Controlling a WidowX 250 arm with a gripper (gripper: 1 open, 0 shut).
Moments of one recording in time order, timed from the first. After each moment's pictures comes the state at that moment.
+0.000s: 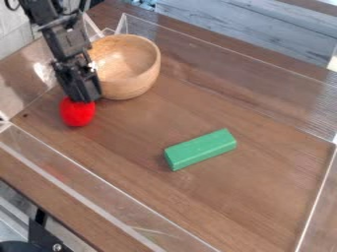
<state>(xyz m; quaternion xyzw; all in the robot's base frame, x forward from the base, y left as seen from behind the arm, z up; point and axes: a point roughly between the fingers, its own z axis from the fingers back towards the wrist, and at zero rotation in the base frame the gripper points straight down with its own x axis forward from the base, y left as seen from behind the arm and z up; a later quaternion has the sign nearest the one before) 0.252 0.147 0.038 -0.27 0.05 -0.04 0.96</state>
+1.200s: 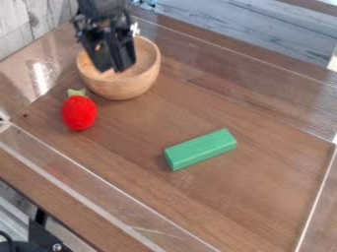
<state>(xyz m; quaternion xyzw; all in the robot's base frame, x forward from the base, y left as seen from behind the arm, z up) 0.237 0.089 0.116 -0.21 0.07 0.00 0.97</state>
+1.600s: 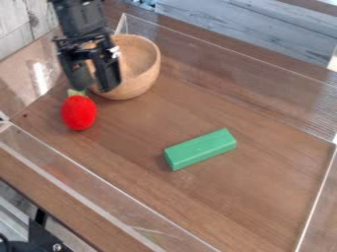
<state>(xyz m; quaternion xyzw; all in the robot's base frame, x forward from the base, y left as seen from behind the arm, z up) 0.218 0.109 0.101 -0.20 0.06 0.02 0.98</state>
